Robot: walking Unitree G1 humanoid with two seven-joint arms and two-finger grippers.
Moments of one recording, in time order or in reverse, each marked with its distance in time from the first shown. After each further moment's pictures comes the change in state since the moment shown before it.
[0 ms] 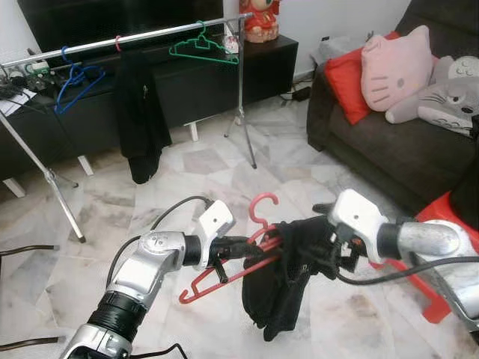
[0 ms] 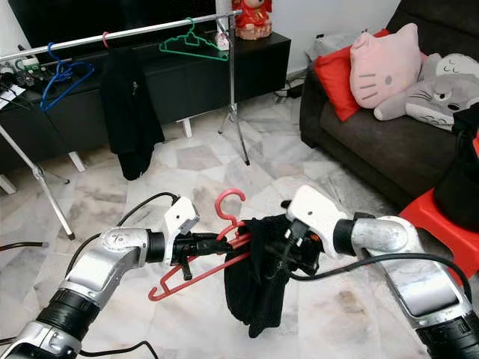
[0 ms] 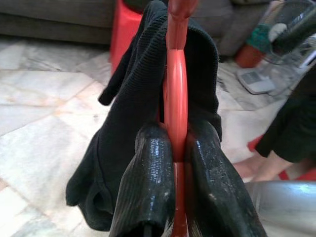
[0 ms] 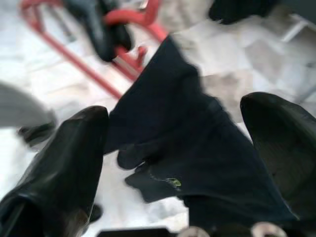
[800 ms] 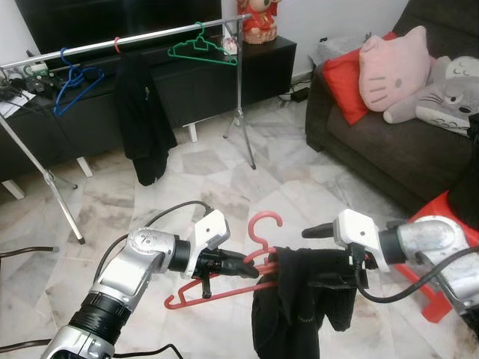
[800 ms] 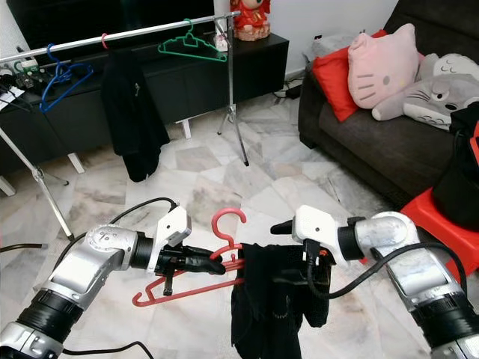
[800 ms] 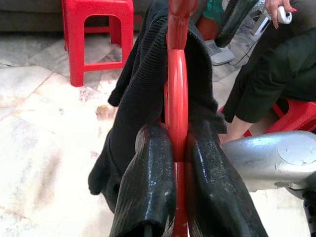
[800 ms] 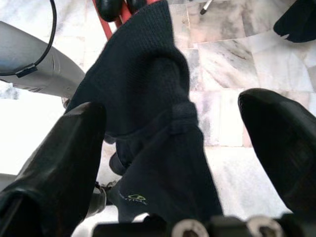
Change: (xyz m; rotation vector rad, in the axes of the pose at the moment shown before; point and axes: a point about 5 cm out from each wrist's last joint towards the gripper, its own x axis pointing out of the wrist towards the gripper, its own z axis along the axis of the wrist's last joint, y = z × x) left arm -0.018 -0.010 0.000 0.061 0.085 -0.194; right arm 0.015 -0.011 -0.015 -0.058 -0.040 0.246
